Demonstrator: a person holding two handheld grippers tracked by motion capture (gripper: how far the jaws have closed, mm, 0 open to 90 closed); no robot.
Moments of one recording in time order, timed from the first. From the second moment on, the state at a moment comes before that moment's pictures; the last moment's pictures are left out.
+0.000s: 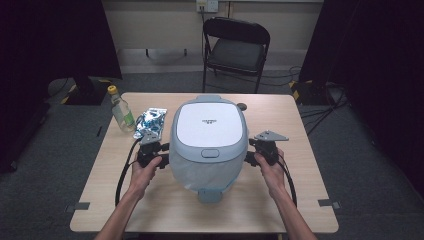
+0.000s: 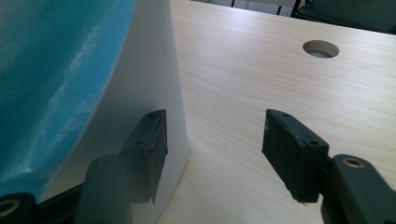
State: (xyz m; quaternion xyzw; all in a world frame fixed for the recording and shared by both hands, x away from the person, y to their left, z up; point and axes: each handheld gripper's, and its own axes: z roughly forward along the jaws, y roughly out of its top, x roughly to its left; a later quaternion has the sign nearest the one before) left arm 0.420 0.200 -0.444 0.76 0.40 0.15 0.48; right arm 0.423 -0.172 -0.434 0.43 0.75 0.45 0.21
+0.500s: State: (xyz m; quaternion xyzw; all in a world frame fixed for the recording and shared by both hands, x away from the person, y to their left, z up) left arm 0.415 0.193 -0.442 0.77 0.41 0.14 0.47; right arm 0.410 -0.179 -0.430 0.43 0.76 0.44 0.22
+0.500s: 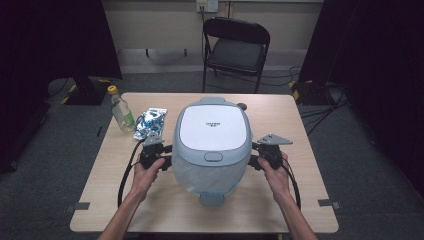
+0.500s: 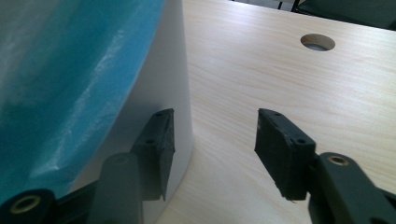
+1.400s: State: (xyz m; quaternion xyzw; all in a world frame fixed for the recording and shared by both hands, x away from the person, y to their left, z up) left arm 0.413 0.225 -0.427 0.75 0.42 0.12 0.49; right arm 0.382 -0.243 -0.482 0.50 0.76 0.36 0.20
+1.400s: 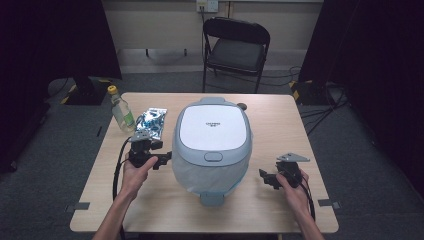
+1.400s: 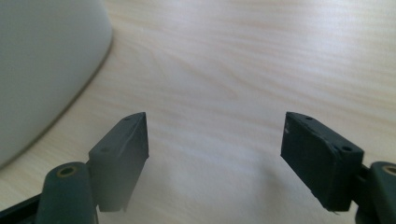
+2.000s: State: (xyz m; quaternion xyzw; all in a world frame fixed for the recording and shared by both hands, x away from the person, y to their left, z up) left arm 0.396 0.237 -0.383 0.75 0.37 0.12 0.54; right arm 0.374 -0.246 -0.500 0.49 0.77 0.33 0.22
